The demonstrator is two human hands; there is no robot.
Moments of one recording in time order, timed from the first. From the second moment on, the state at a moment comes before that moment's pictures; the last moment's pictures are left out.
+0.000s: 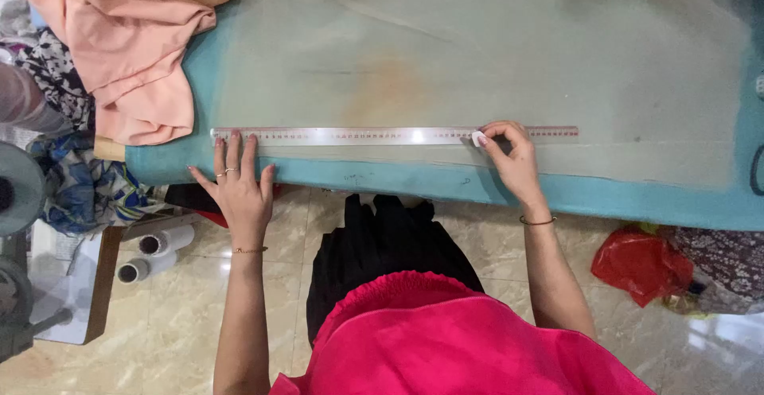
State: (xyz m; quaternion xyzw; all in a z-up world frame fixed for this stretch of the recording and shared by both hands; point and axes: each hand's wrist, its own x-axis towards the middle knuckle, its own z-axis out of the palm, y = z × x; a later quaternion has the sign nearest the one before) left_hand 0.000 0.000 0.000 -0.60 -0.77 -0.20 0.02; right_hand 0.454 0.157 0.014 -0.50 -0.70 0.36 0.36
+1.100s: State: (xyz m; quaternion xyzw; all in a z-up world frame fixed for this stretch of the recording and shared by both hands) left_hand -0.018 -0.001 -0.004 -0.57 -0.76 -0.29 -0.03; right_hand 0.442 0.141 -0.001 -0.48 -0.69 0.39 0.38
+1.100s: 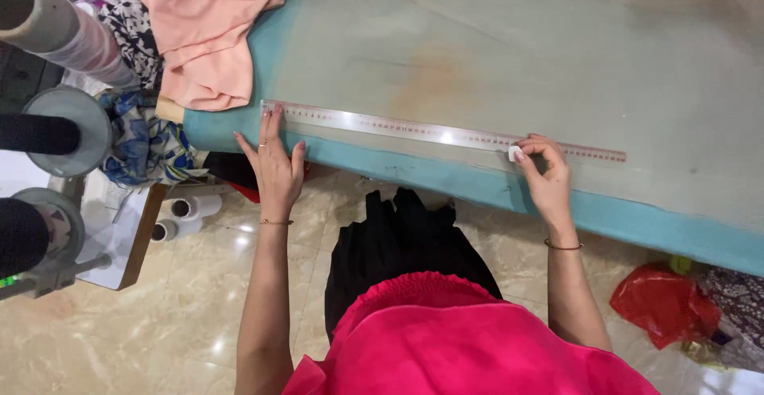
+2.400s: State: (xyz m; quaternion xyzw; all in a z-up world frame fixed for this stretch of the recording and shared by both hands) left_hand -0.014 0.007 -0.029 -0.58 -0.75 -0.31 0.05; right_hand 0.472 0.137 -0.001 -0.51 -0.63 0.40 0.42
